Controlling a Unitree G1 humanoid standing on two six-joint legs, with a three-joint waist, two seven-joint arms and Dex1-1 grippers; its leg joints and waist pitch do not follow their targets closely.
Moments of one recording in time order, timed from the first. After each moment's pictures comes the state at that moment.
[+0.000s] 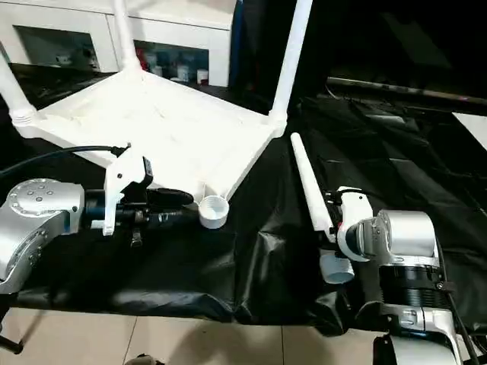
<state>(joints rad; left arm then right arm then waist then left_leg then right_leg) -0.43 0.58 -0.16 -0.22 -0.28 0.66 -1.04 -0.51 -0.37 -0.17 0.21 0.14 1.42 0.32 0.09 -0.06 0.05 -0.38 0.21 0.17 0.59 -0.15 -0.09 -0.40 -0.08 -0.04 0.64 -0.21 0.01</state>
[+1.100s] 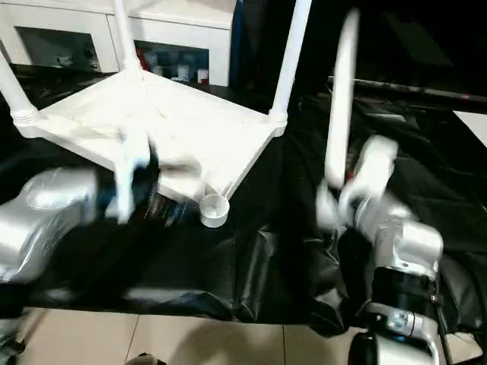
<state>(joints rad) -0.54 0.35 -0.04 -0.12 -0.39 0.66 -0.87 -0.52 -0.19 -0.44 0.10 0.31 0.72 0.34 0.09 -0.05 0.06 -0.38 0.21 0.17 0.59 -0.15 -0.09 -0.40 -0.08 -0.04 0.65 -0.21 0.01</state>
